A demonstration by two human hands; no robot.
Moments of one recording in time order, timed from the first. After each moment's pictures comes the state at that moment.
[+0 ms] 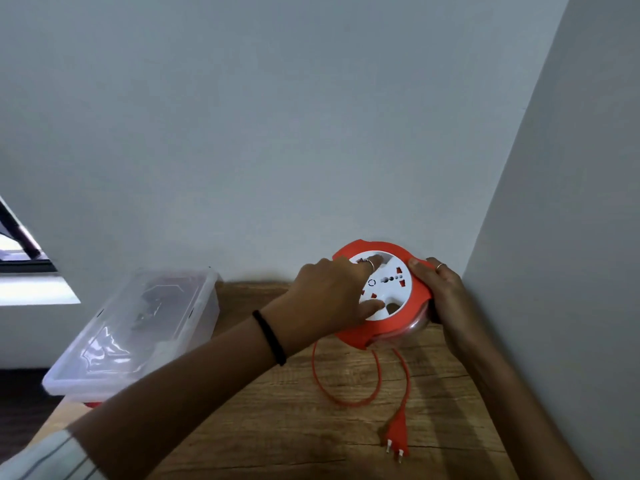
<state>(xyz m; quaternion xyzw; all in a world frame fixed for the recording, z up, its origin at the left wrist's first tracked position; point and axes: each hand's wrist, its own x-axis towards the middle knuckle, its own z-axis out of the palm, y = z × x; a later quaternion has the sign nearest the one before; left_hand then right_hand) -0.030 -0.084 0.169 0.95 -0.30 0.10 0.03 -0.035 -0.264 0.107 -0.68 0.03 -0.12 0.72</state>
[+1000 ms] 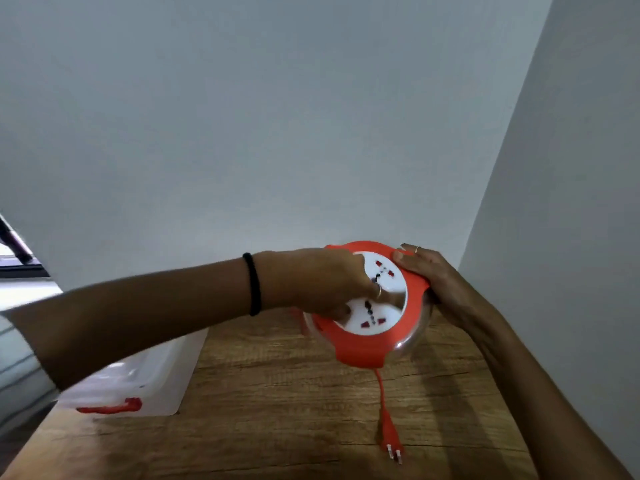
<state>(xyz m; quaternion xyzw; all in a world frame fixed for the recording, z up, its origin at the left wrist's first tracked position) -0.009 -0.081 0.209 0.82 -0.55 -0.02 -0.17 -0.025 -0.279 0.137 -0.72 -0.10 0.00 0.69</state>
